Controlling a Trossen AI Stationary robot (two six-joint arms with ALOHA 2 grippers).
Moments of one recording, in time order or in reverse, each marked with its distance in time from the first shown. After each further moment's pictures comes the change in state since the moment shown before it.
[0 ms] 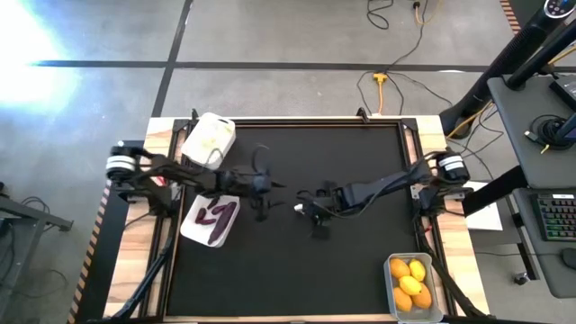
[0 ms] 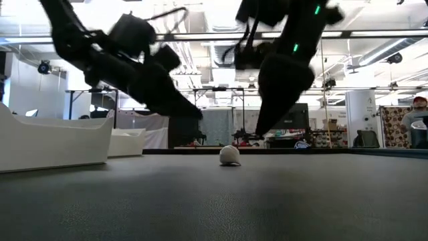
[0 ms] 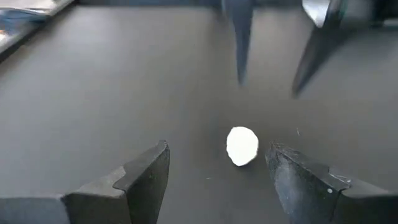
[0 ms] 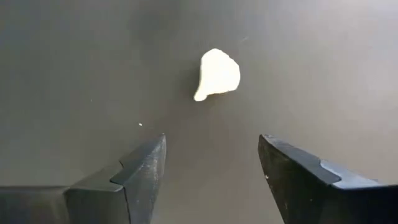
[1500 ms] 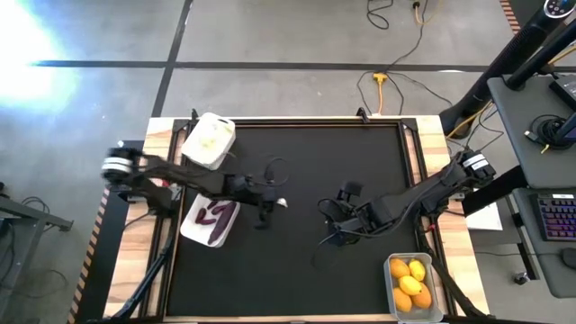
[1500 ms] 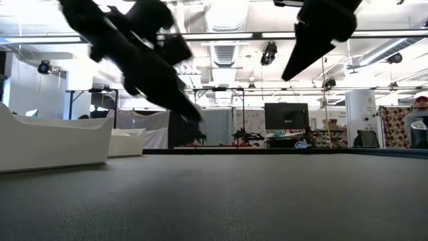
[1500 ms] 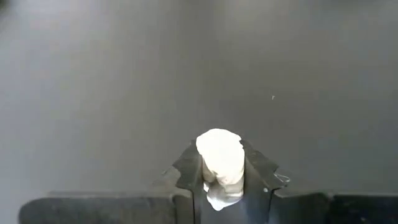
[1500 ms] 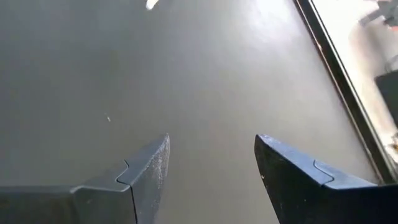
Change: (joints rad) left arm -0.108 0.007 0.210 -0.437 -0.081 0.051; right arm 0.245 -0.196 0.033 -0.312 0.474 0.238
